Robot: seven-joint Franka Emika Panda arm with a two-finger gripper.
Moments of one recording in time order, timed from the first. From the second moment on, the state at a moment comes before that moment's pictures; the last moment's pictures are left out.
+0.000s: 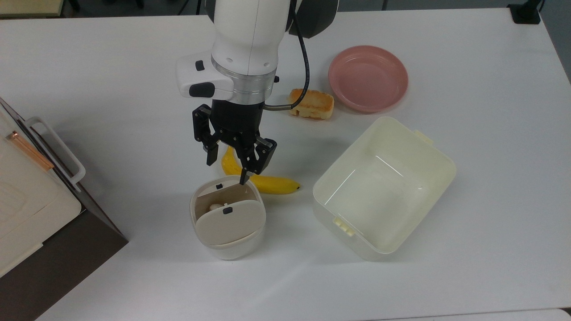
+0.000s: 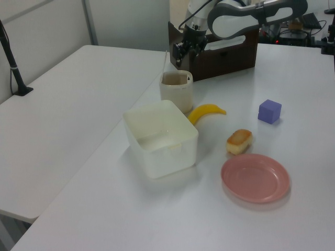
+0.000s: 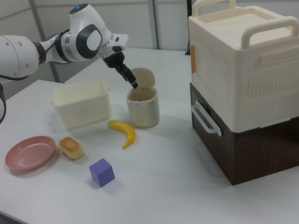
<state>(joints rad) 0.25 0.50 -0.26 -1.32 -0.11 2.17 0.64</state>
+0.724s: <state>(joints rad) 0.28 0.29 -0.26 -1.42 -0.09 1.87 0.14</state>
